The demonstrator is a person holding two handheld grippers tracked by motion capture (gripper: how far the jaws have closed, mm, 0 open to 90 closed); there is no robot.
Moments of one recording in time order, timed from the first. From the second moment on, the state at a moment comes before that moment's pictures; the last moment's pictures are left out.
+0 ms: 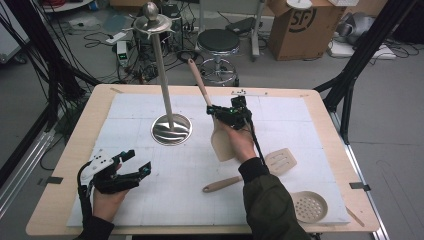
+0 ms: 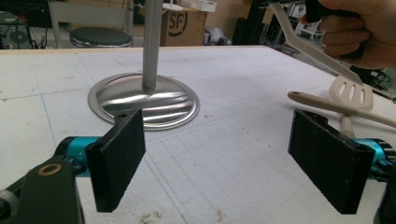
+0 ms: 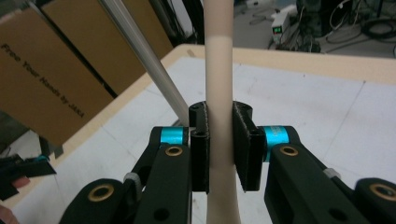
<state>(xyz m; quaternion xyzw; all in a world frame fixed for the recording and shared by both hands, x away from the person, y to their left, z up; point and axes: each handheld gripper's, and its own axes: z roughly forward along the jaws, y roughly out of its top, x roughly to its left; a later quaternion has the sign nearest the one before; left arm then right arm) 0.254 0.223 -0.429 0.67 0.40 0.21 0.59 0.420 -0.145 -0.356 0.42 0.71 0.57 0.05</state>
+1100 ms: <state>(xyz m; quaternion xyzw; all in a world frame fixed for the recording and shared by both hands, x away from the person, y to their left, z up) 0.254 0.222 -0.429 0.66 0.40 0.21 0.60 0.402 -0.140 -0.329 0.33 0.63 0.69 0.10</state>
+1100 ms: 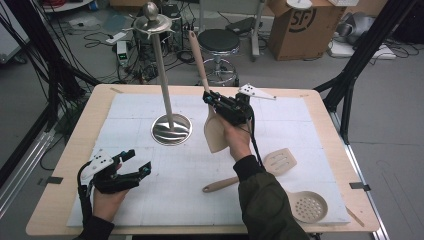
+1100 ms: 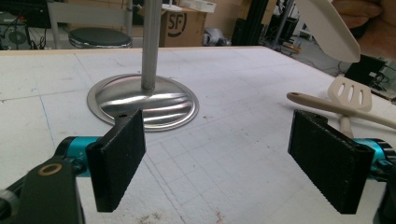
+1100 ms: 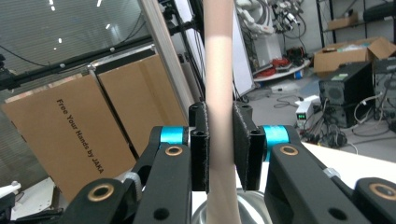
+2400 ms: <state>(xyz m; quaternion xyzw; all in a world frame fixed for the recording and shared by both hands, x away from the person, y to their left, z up) 0.254 0.225 -0.428 0.66 0.40 0.21 0.60 0.381 -0.120 -0.321 0.22 0.60 0.76 0.11</state>
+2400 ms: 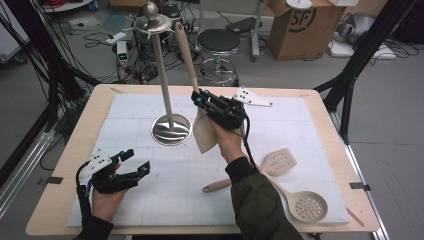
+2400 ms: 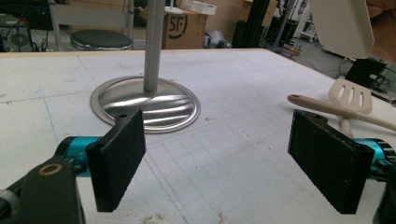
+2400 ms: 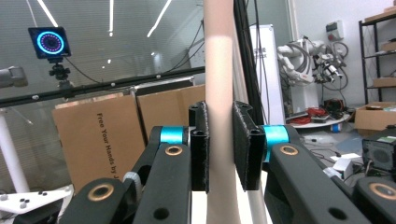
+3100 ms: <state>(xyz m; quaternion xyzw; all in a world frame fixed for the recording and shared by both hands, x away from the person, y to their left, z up) 0.254 0.224 -0.428 0.66 0.40 0.21 0.60 0.387 -0.116 -0.336 0.22 0.59 0.77 0.08</state>
